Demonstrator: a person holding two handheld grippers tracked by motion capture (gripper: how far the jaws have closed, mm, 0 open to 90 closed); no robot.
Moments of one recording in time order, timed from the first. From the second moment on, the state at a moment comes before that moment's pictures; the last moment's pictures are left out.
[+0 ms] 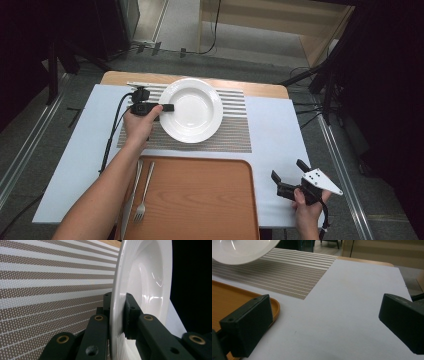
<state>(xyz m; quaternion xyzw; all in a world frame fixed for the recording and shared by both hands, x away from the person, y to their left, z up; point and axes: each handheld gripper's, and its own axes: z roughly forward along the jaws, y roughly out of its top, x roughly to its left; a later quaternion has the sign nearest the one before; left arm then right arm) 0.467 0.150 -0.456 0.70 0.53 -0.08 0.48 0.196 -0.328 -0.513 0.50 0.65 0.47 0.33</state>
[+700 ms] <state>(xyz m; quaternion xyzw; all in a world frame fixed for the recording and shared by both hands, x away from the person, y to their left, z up) 0.442 0.150 -0.447 0.70 0.51 -0.09 0.49 0.196 -0.328 -0.514 0.50 0.65 0.47 0.33</state>
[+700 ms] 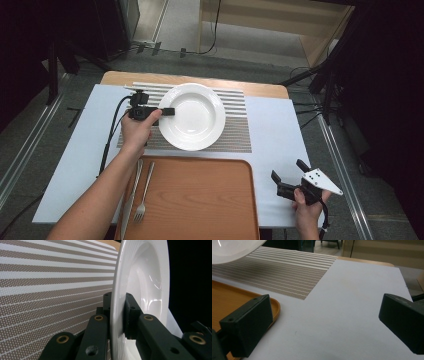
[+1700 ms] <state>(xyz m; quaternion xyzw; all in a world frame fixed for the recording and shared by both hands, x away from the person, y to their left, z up) 0.400 0.161 -0.451 0.71 0.49 -0.11 0.50 0.195 -0.327 -0.514 0.49 0.66 0.47 0.33</state>
